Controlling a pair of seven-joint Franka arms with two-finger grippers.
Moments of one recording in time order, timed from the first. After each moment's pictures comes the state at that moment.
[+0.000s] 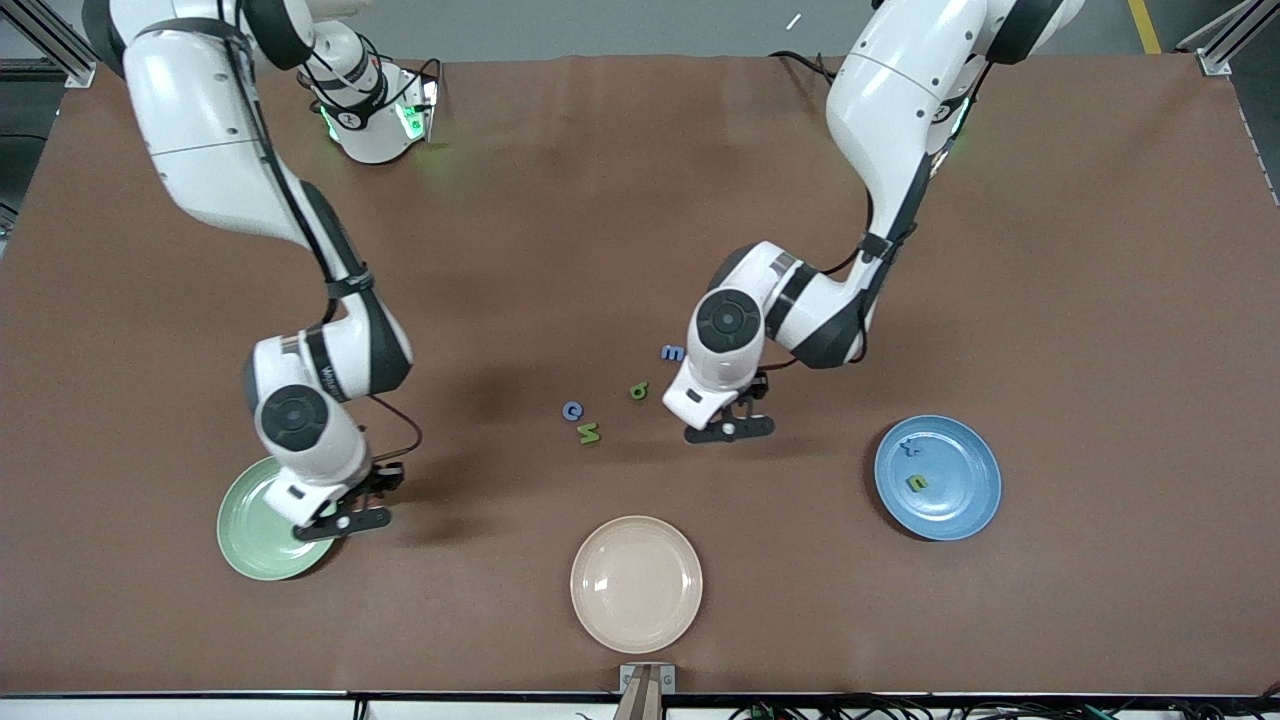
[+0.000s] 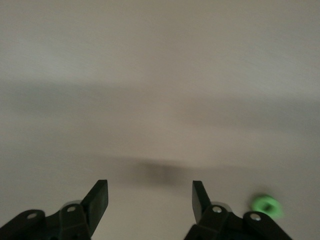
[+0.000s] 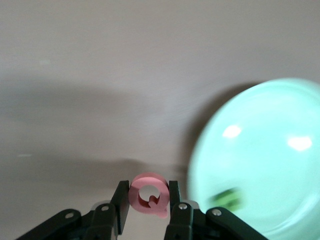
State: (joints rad) left arm -0.63 0.77 -0.04 -1.47 0.03 2.22 -0.77; right arm 0.15 0.75 -0.01 -1.50 -0.29 2.32 0.07
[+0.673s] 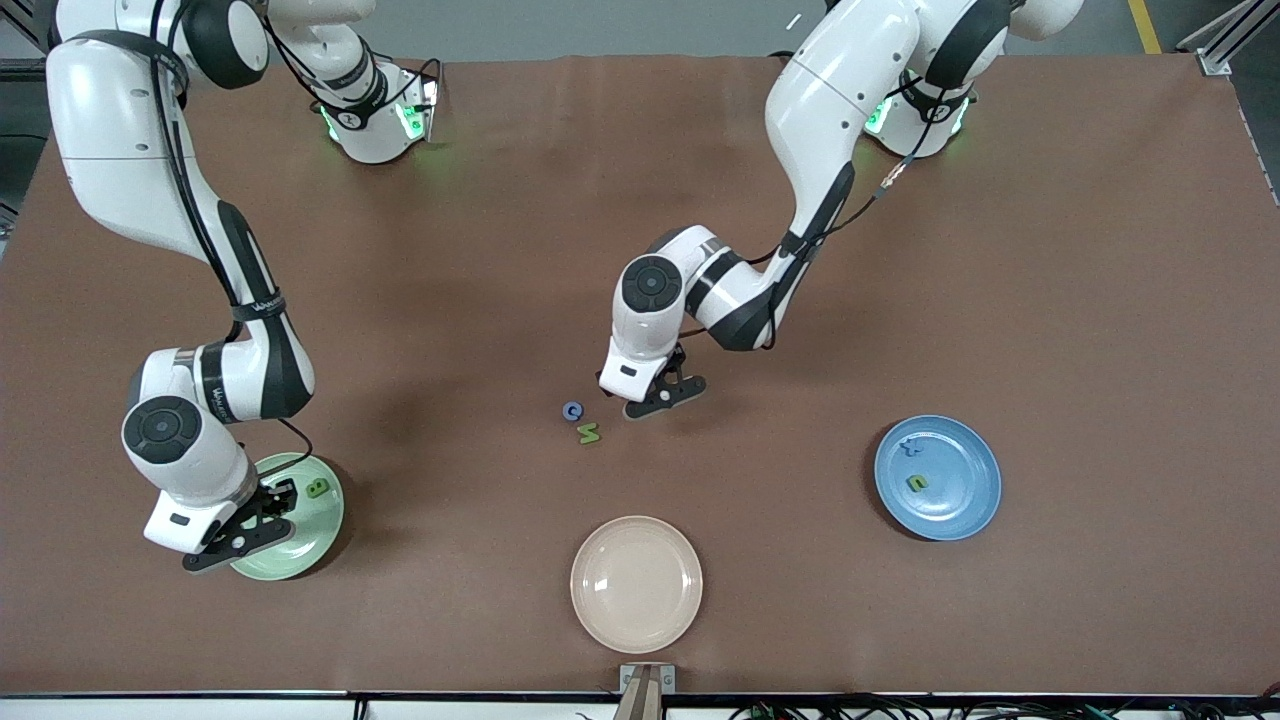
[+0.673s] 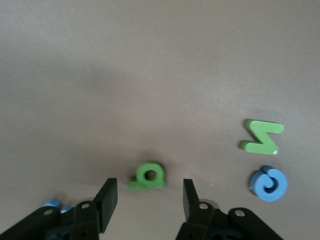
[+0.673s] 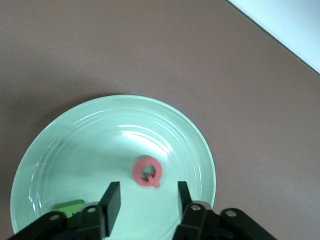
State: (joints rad) left arm -0.75 0.90 -0.07 -1.33 0.02 2.32 -1.21; right arm 0.00 0.77 -0.01 -1.48 -0.36 2.42 -0.24
